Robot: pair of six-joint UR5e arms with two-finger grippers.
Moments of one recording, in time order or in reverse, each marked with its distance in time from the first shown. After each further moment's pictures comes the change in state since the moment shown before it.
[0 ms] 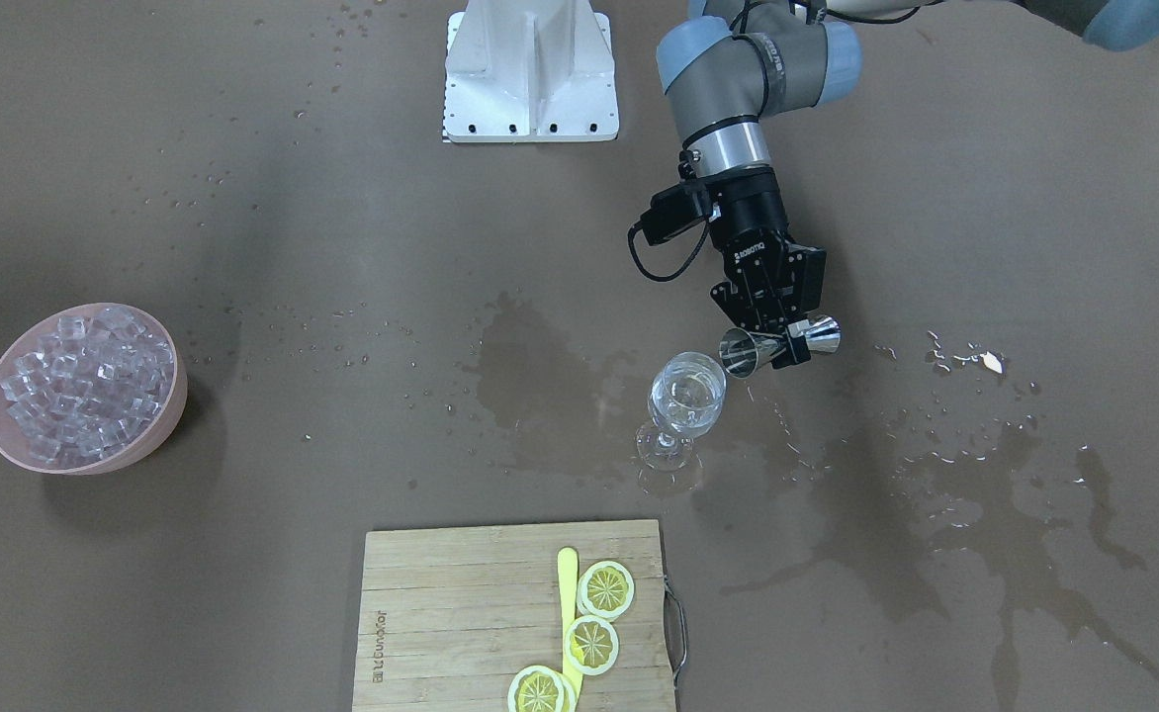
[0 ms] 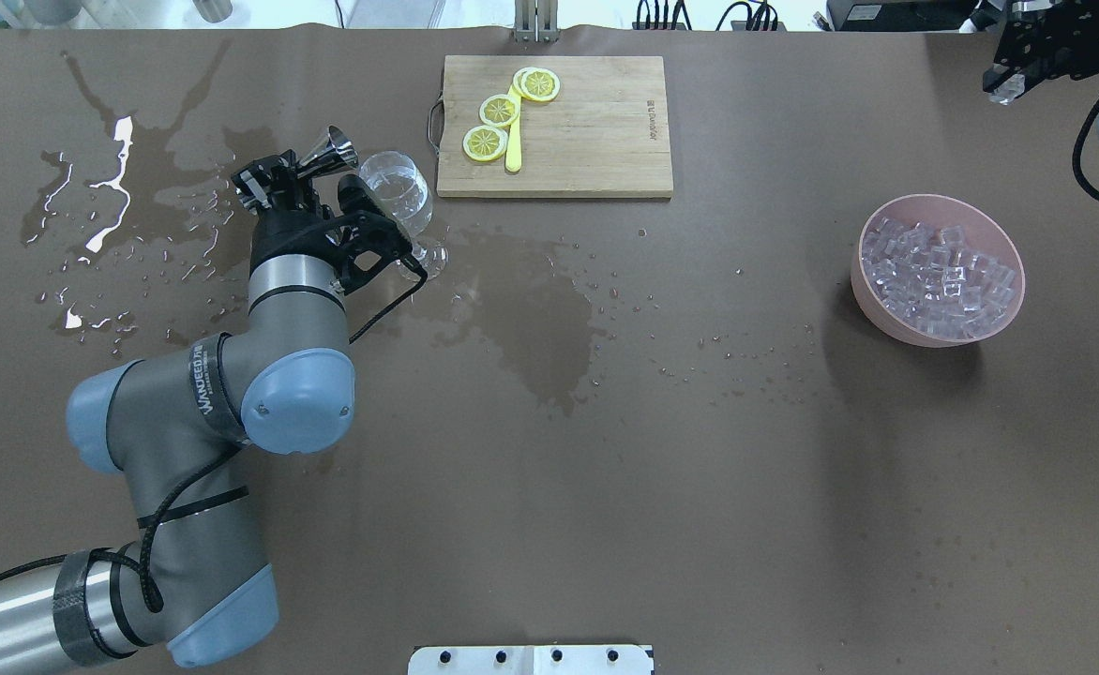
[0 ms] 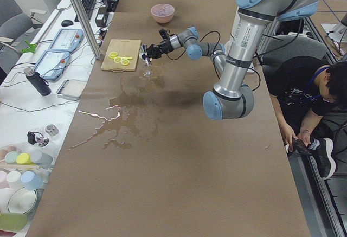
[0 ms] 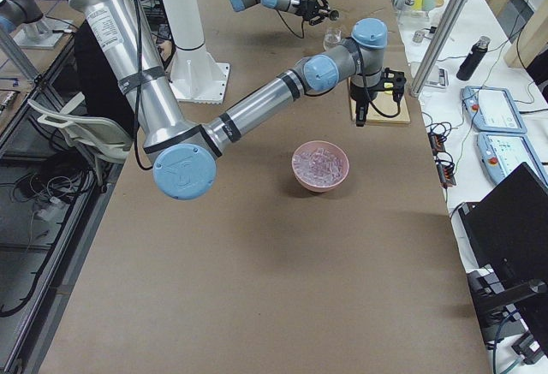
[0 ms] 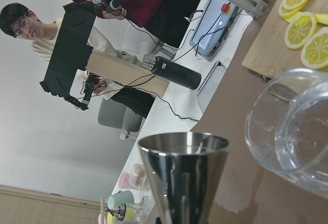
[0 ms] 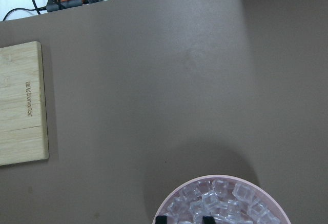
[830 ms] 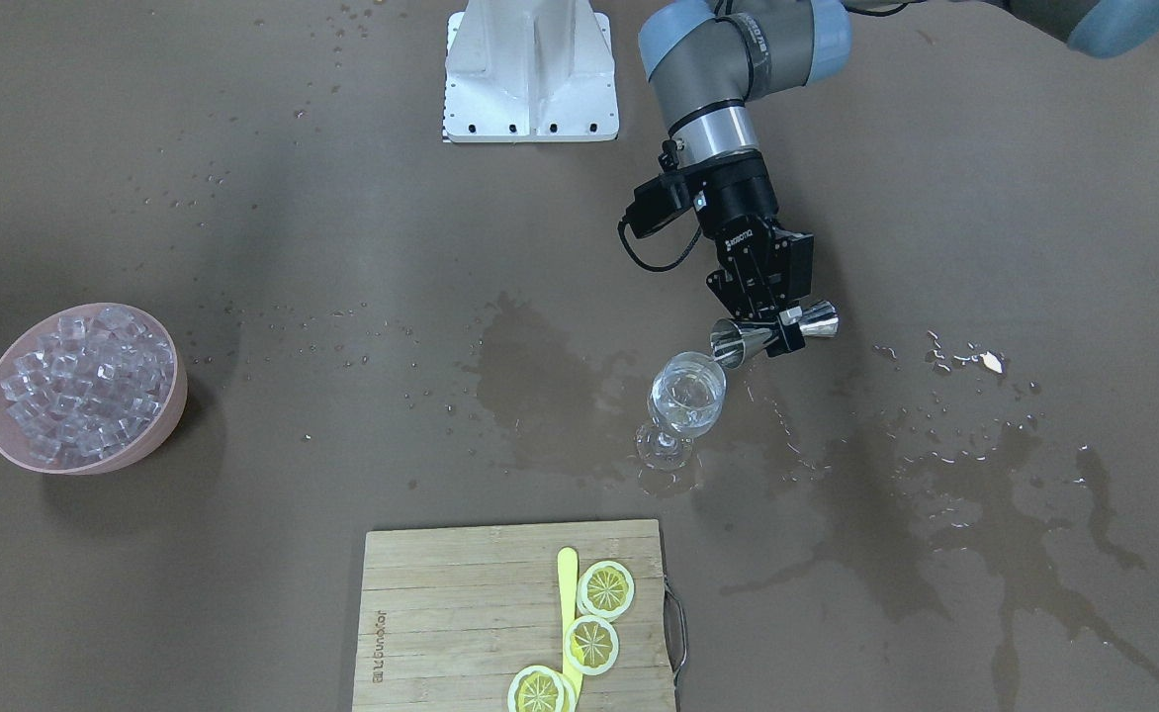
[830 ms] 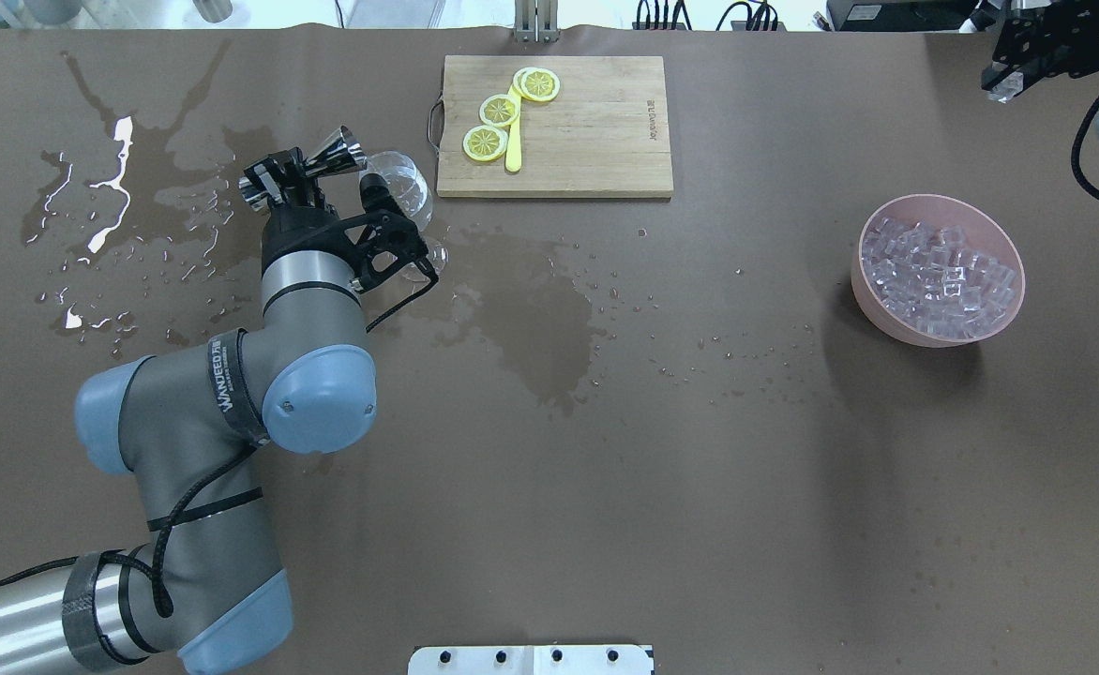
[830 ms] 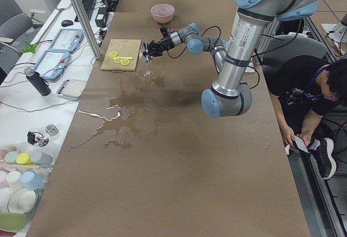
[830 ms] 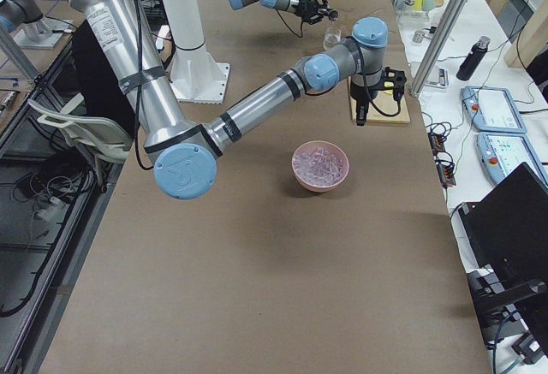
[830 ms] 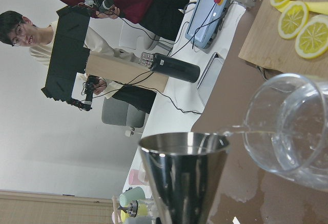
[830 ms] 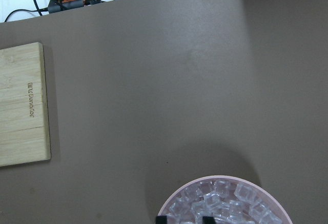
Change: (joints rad) left arm 0.006 -0.039 -0.017 0.113 0.000 0.042; right arm 0.000 0.004 0.000 0.000 0.001 0.004
